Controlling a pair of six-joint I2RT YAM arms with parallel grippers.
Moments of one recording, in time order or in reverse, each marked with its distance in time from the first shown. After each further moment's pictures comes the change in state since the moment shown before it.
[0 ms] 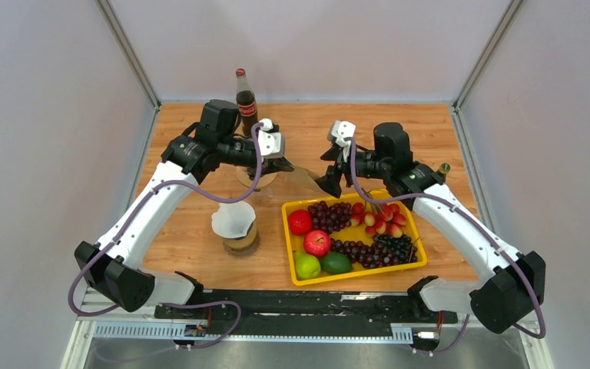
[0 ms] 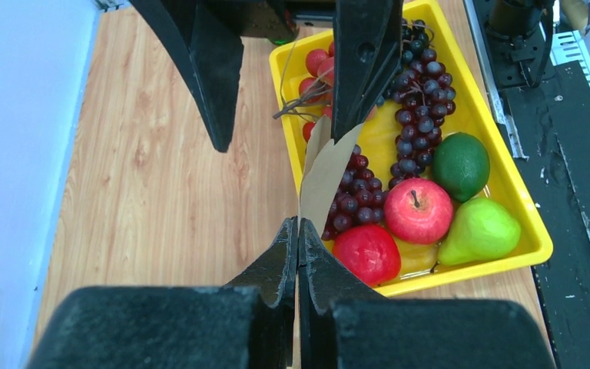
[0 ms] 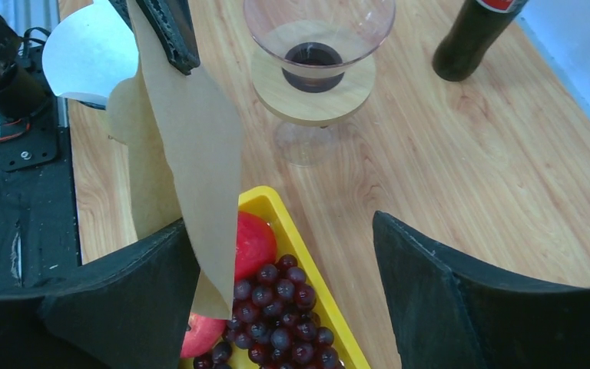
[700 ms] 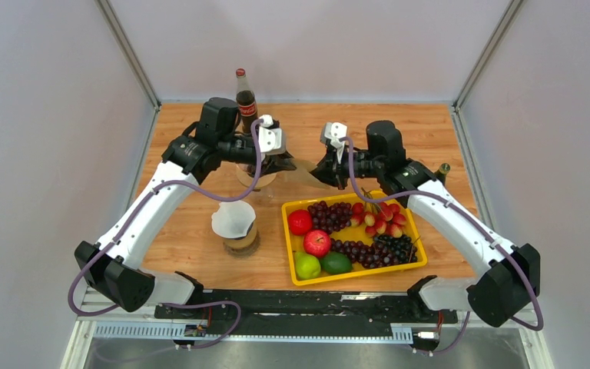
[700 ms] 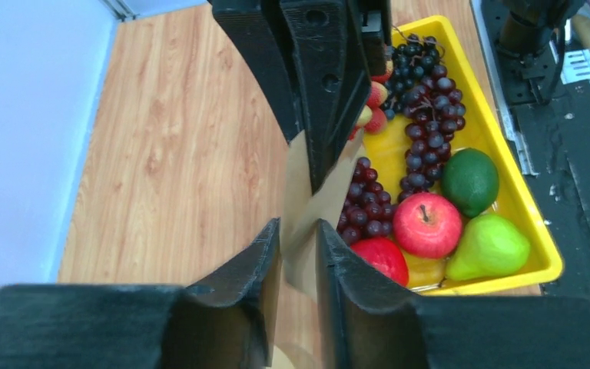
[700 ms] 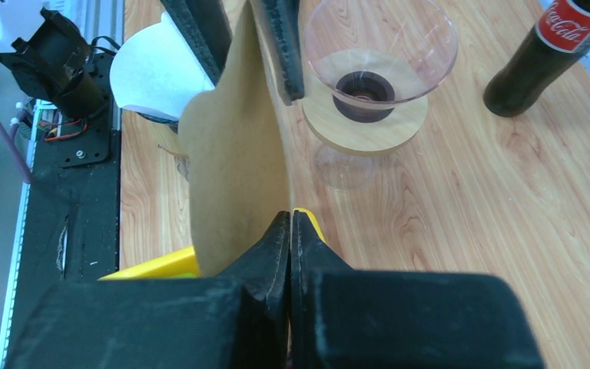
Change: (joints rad) left arm -0.006 0.000 0.000 0.052 -0.001 -0.039; right arm 0.035 0.058 0.033 0.018 -0.129 0.018
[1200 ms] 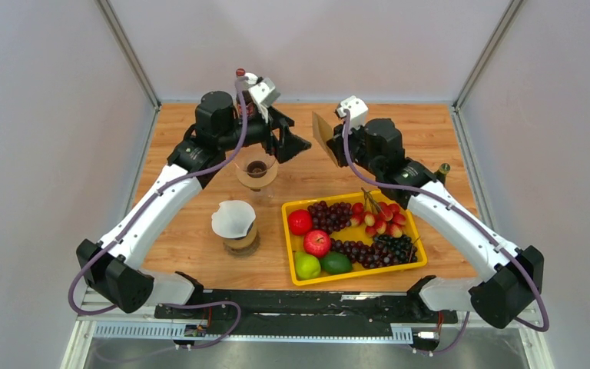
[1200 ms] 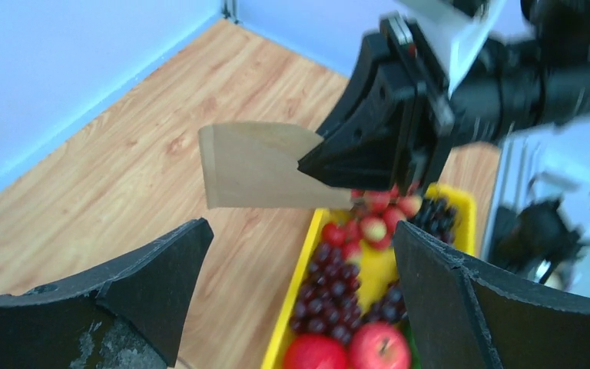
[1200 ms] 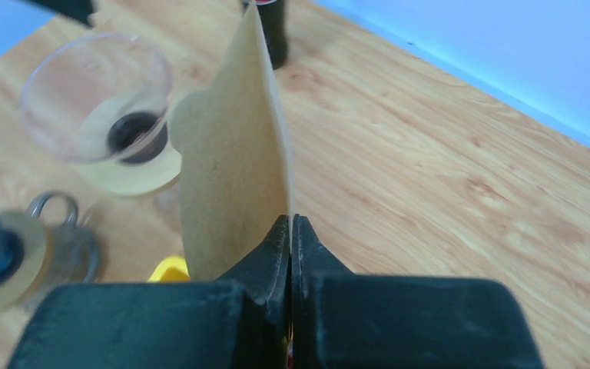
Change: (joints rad) left arm -0.019 -0.008 -0.065 0.438 -0.296 -0.711; right arm 0.042 -0.029 0.032 0.031 0.677 0.245
